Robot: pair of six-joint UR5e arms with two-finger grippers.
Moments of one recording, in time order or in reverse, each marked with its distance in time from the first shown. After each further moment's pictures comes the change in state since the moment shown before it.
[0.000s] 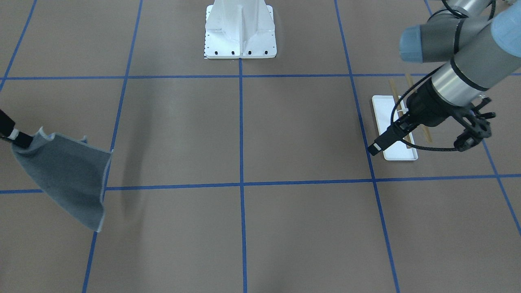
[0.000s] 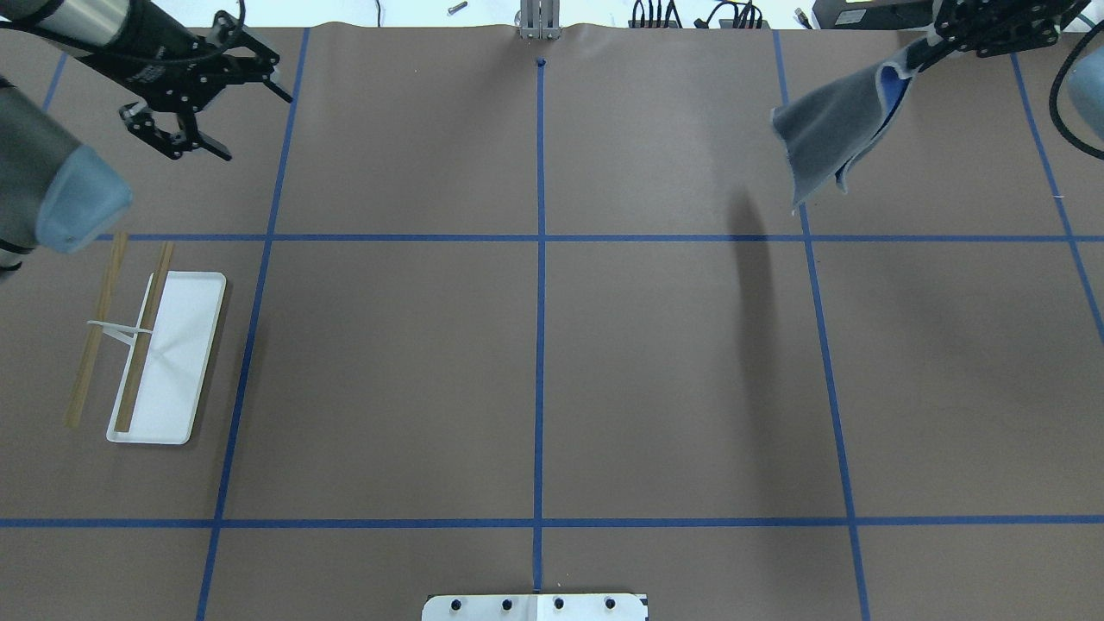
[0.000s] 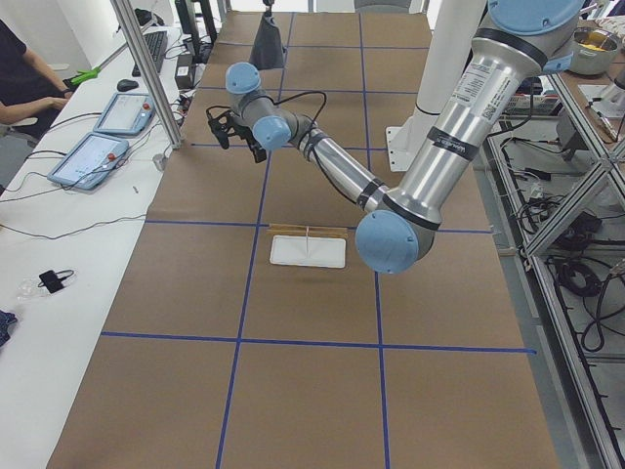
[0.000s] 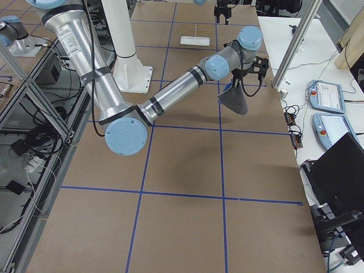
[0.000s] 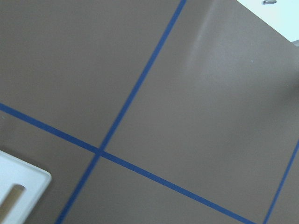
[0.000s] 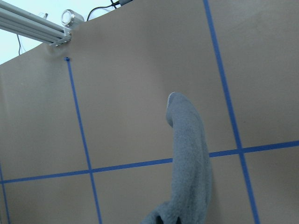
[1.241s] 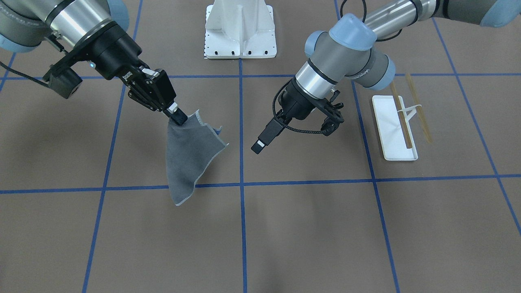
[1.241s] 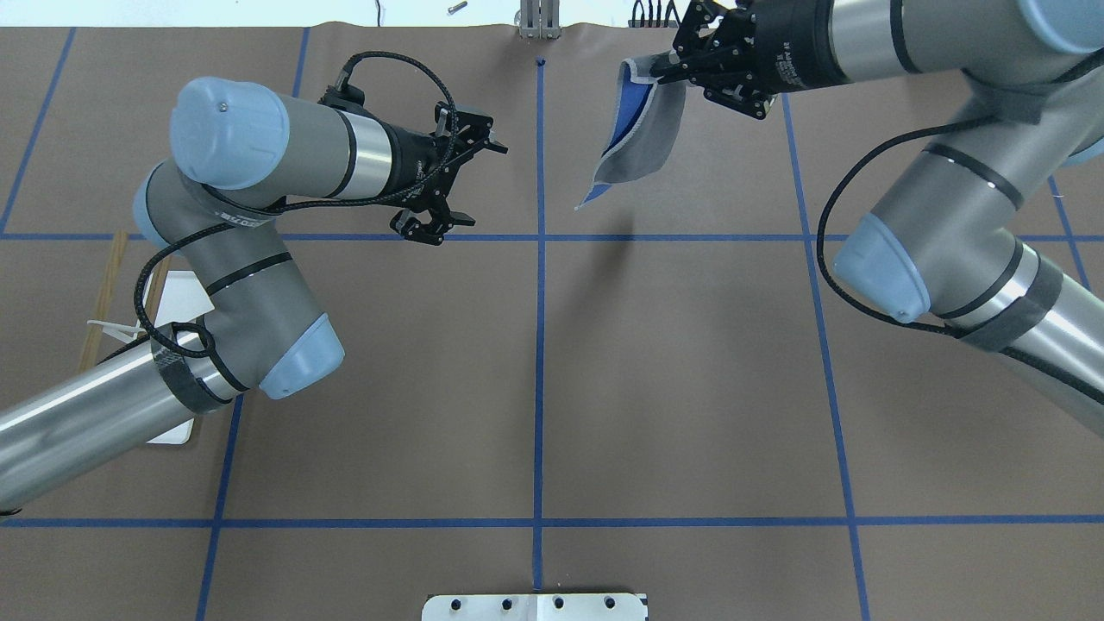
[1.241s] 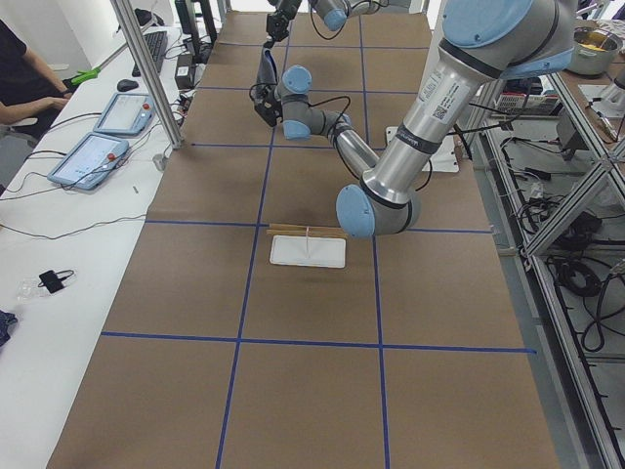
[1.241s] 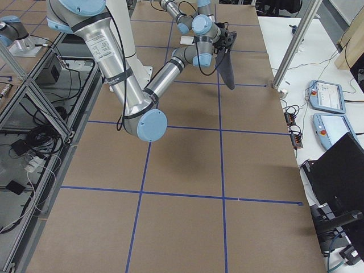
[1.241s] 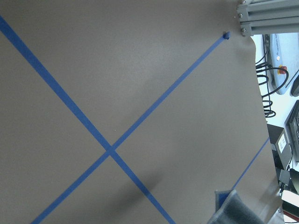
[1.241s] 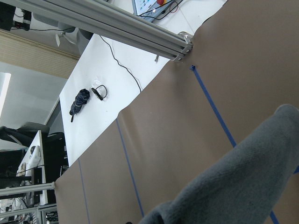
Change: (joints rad) left arm 0.356 -0.152 0.164 -0.532 0.493 -0.661; right arm -0.428 0.065 0.110 0.612 -0.685 0.881
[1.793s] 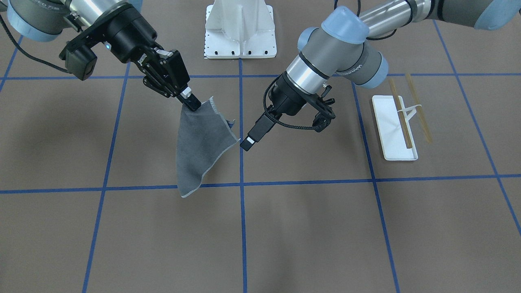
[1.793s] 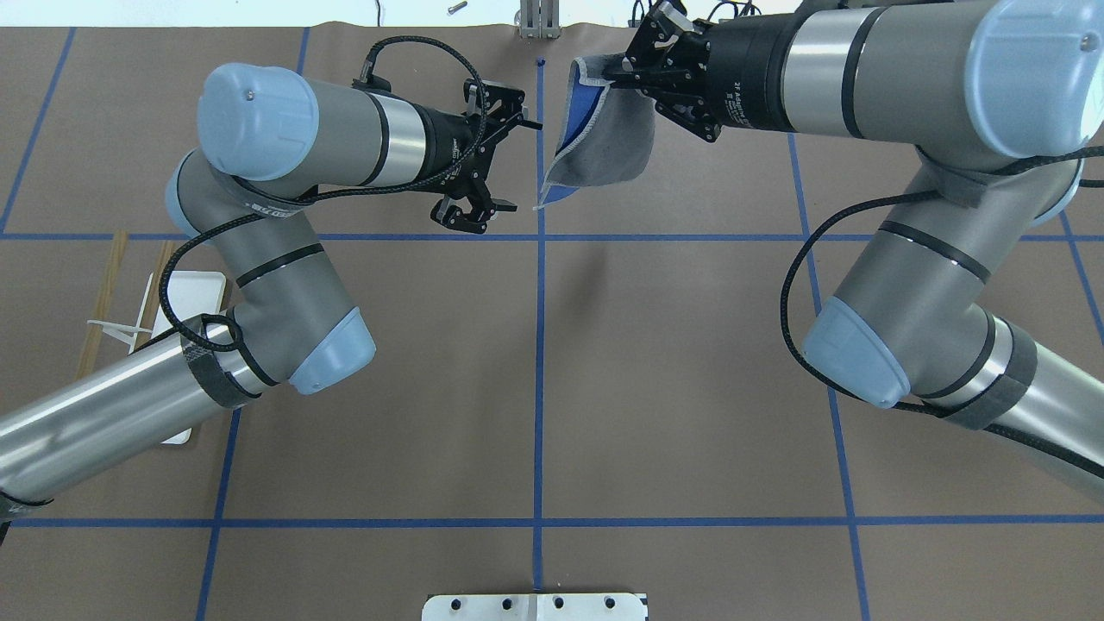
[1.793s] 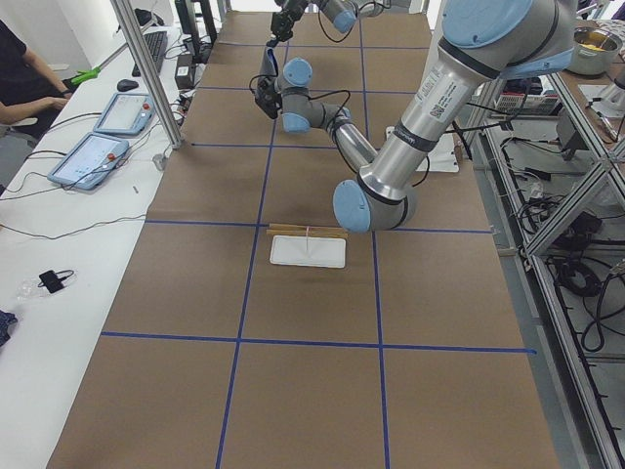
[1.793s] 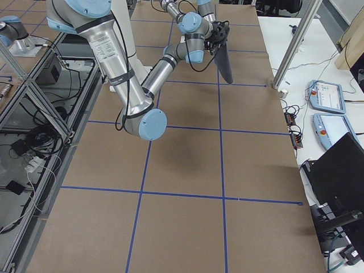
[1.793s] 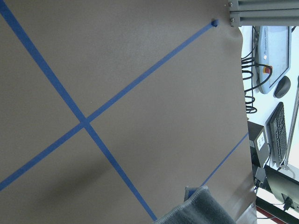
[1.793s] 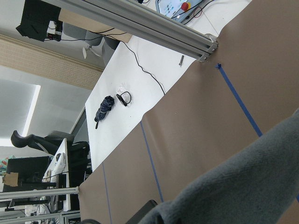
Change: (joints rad) left arm 0.002 -0.044 -0.002 -0.005 0.004 -0.070; right arm -0.078 -0.005 0.061 0.002 -0.149 0.009
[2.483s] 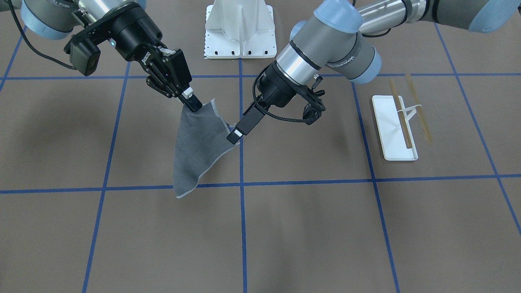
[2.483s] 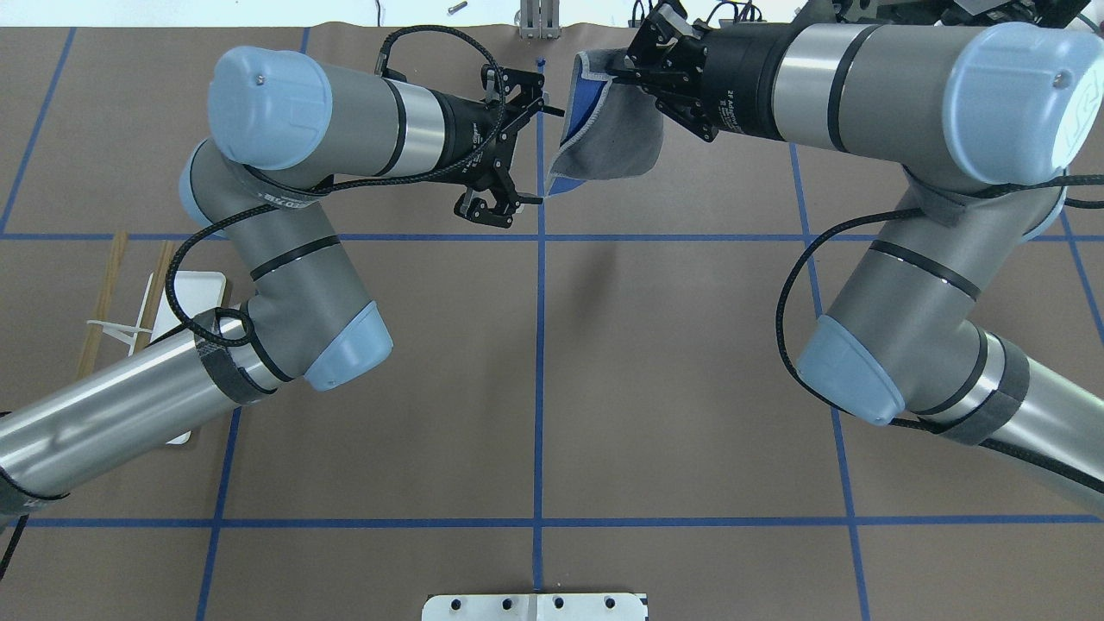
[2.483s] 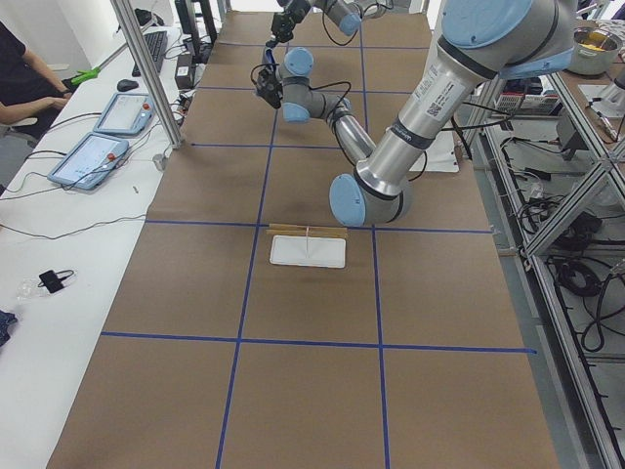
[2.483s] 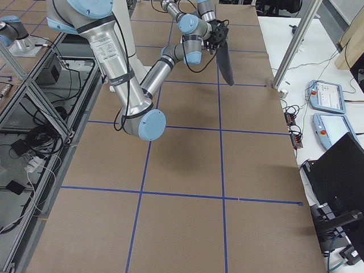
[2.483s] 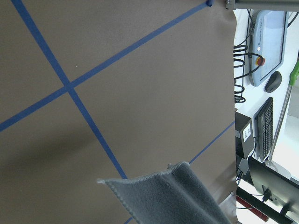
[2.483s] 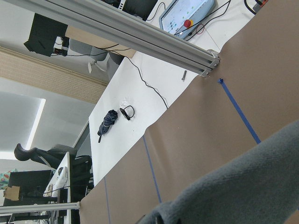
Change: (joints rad) left arm 0.007 -0.035 -0.004 0.005 -0.006 -0.088; right arm -0.026 -0.007 0.001 0.002 -0.095 -0.009
